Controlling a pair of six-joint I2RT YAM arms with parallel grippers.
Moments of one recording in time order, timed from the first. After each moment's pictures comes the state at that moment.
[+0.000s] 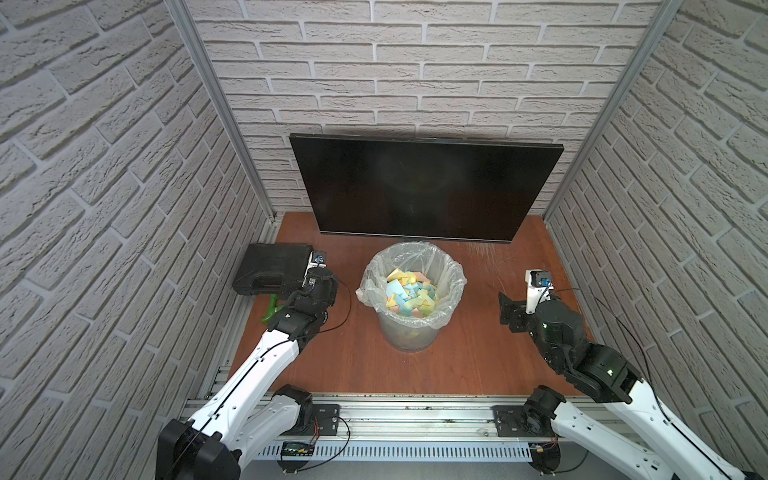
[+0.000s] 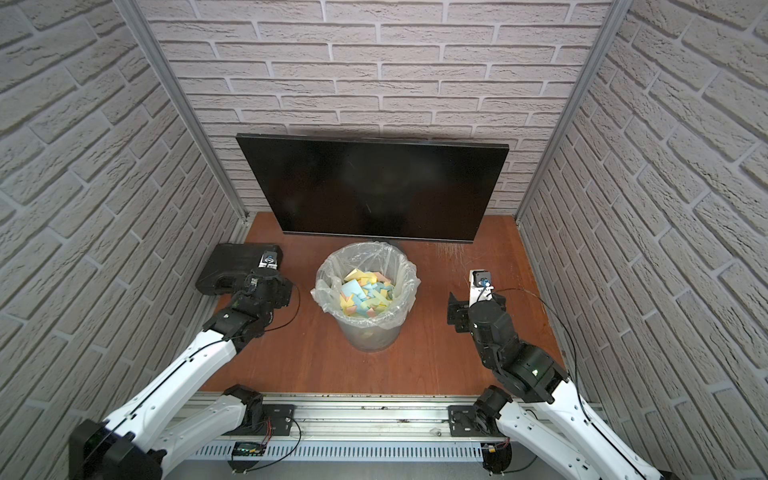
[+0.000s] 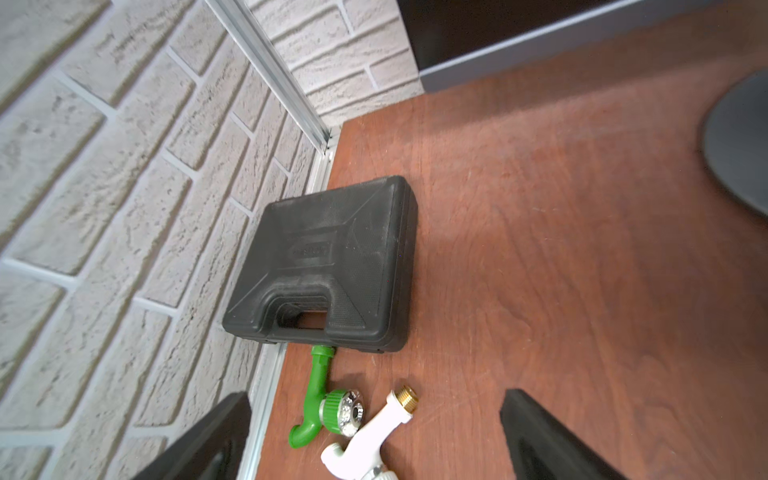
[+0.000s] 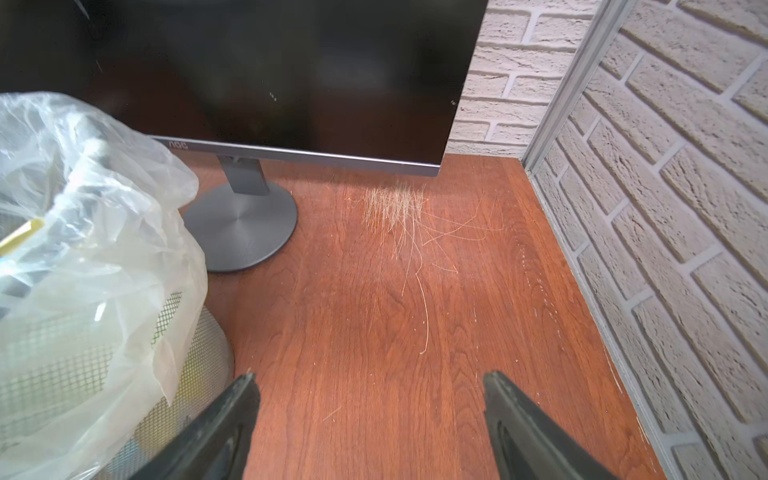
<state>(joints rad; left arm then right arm) -0.25 1.00 0.67 -0.33 -0.61 0.06 0.64 0.59 0.78 -0.72 0.63 0.28</state>
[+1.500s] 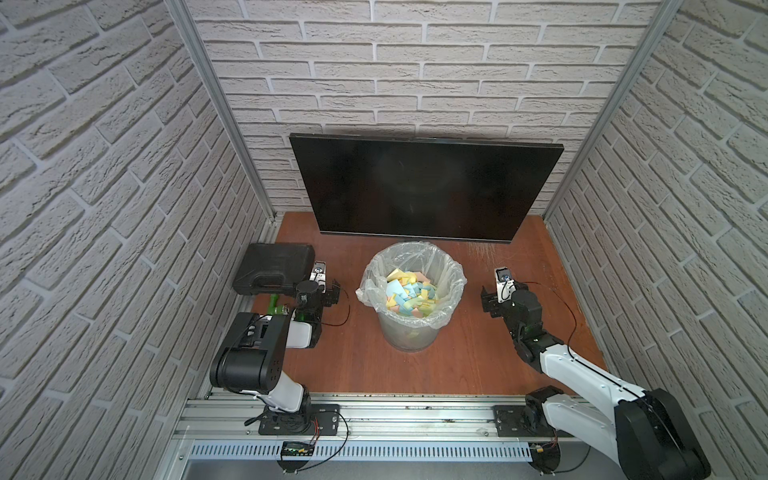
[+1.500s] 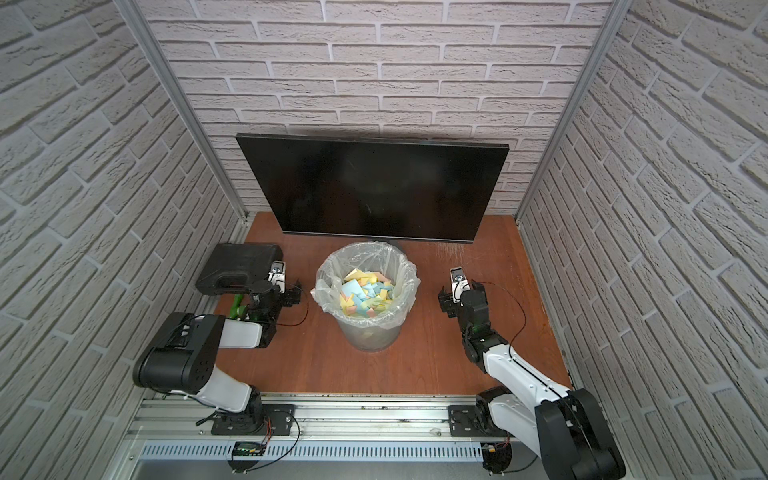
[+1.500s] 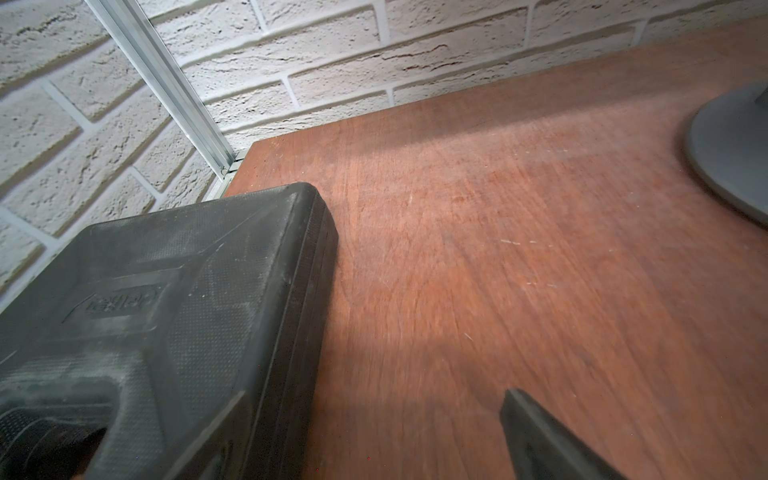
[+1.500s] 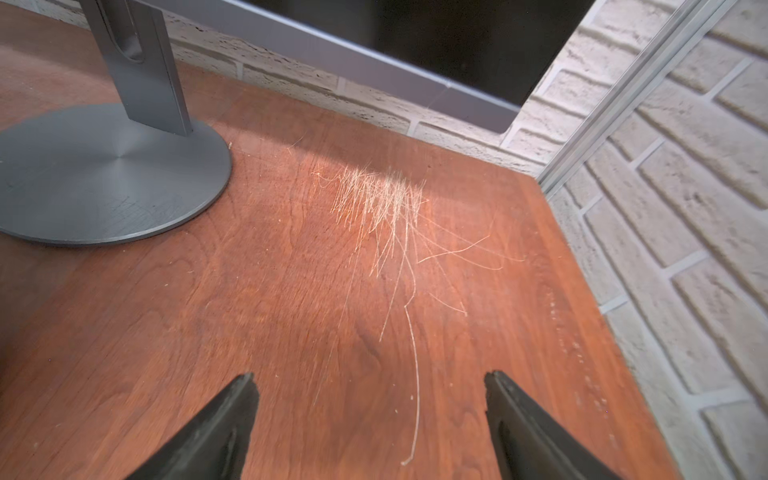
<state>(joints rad) 0.01 1.55 0.34 0.83 -0.16 0.16 0.20 1.10 0.31 0.40 0.27 -0.12</state>
